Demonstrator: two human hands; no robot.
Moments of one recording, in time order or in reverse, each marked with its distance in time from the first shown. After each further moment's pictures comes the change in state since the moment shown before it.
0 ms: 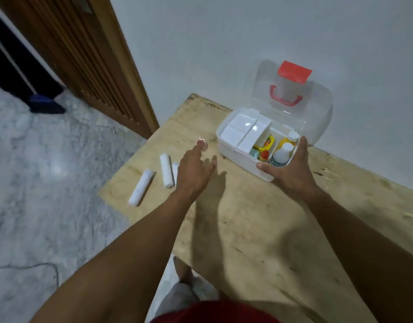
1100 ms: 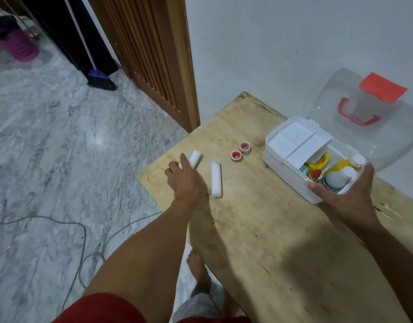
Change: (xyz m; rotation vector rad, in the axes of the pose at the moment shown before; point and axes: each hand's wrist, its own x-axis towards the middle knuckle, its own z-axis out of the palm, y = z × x) left_hand 0.008 -0.098 -0.036 0.392 0.227 -0.534; right_hand 0.001 -0.003 -0.005 -0.016 -0.068 -0.025
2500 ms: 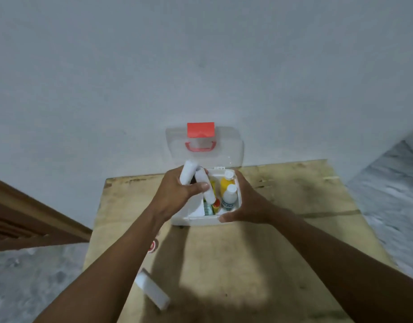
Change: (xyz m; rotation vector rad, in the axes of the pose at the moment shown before) left_hand -0.012 0.241 -0.046 -0.539 -1.023 0.959; right_hand -0.007 -0.033 -0.008 0.019 0.047 0.043
